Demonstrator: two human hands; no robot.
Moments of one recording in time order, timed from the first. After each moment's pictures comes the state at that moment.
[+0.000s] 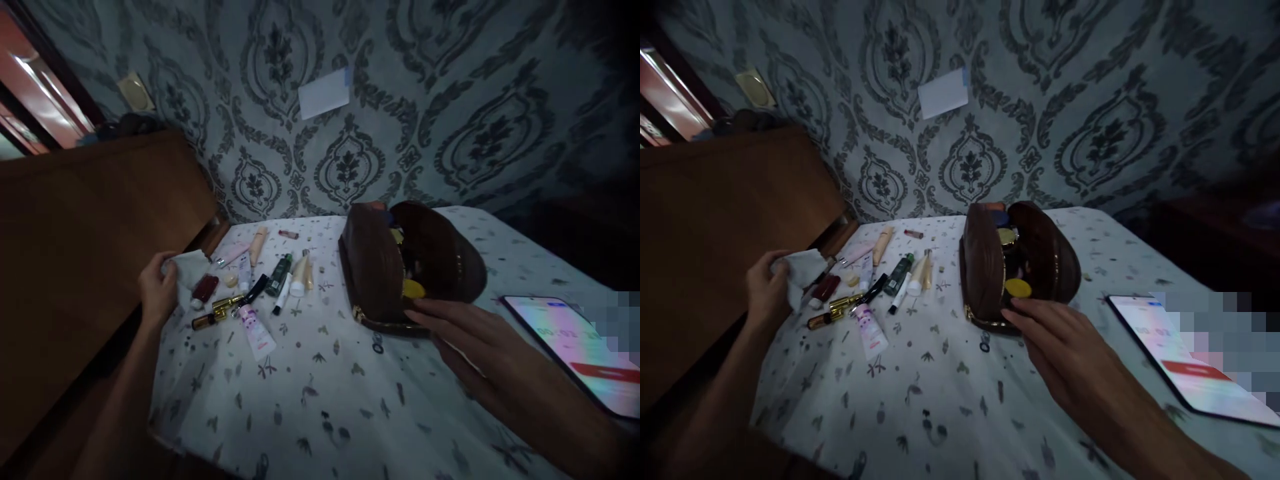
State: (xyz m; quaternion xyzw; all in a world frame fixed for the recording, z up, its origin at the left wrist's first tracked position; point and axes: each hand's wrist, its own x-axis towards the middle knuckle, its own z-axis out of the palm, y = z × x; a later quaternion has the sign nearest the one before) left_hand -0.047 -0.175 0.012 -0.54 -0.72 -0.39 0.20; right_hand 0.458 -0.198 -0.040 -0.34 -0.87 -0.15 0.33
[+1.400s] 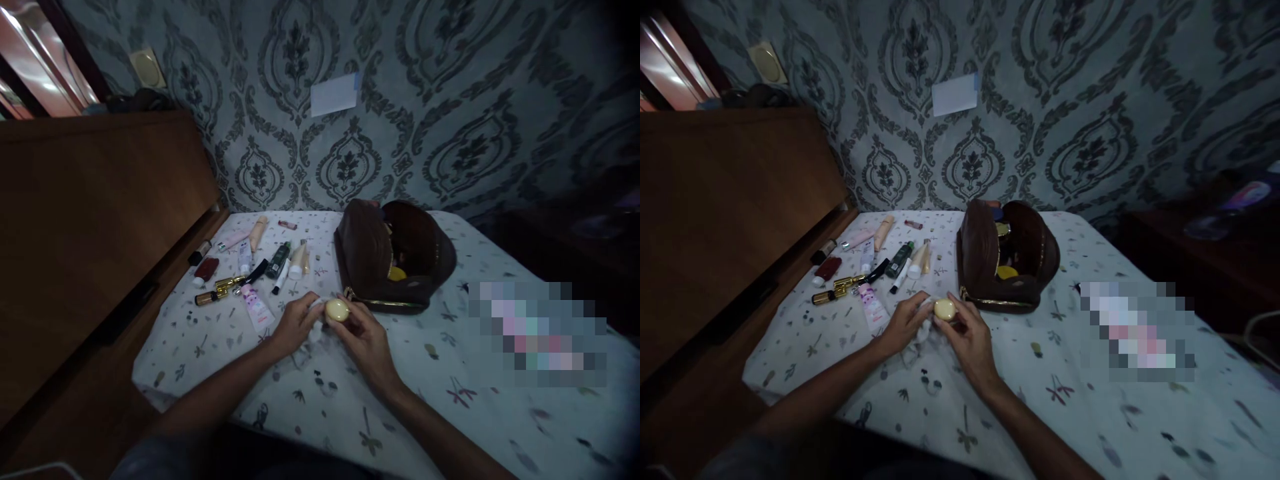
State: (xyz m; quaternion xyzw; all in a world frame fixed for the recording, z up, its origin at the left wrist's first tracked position) left_hand 0.175 -0.215 -0.088 -0.71 -0.44 -0.42 -0.36; right_hand 0.336 -0.225 -0.114 -0.46 -0.62 0.35 0.54
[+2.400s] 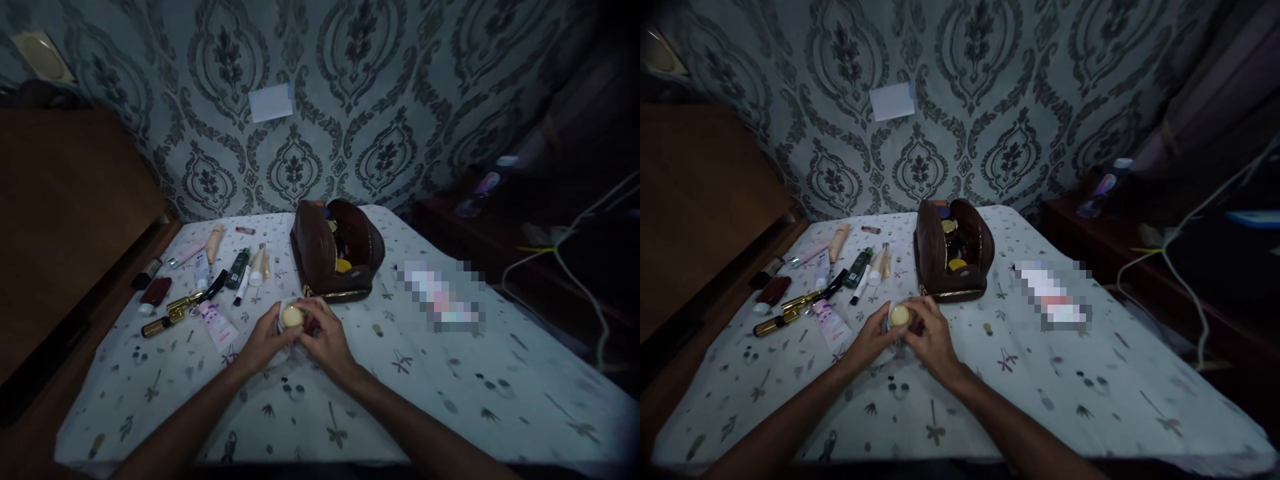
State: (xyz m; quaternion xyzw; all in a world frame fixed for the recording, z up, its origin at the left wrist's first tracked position) left_hand 0.186 -0.222 -0.090 -0.64 -0.38 -0.41 -0.53; right_hand 0.341 -0.227 -0.106 -0.42 -0.65 0.29 0.55
